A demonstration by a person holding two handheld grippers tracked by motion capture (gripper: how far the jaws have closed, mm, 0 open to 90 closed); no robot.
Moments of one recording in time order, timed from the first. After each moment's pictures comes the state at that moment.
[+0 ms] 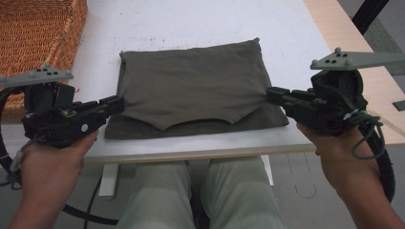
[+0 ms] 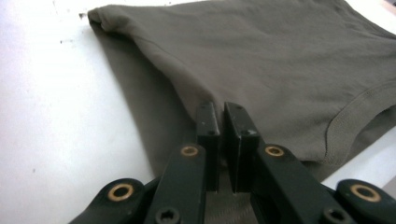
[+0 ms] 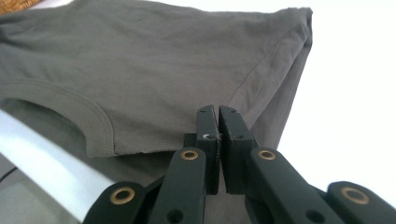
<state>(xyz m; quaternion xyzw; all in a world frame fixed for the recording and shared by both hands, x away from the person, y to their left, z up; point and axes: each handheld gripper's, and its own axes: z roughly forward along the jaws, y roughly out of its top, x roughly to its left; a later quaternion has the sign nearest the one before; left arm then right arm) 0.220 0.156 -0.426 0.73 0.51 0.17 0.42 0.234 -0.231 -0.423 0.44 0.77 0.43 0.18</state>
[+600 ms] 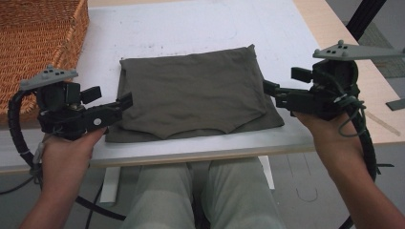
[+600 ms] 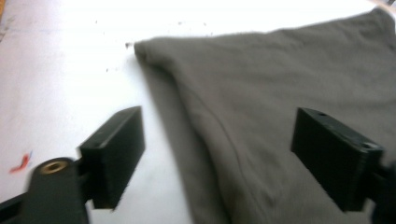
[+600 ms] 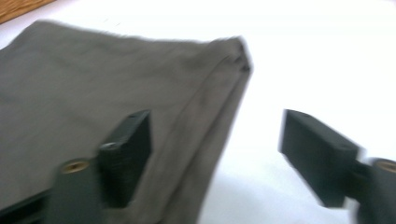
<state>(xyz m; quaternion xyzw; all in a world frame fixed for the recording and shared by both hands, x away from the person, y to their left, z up) 0.244 0.156 -0.438 0.69 0.53 0.23 0.44 0.261 -0.253 -0.433 0.47 0.72 0.45 0.25</state>
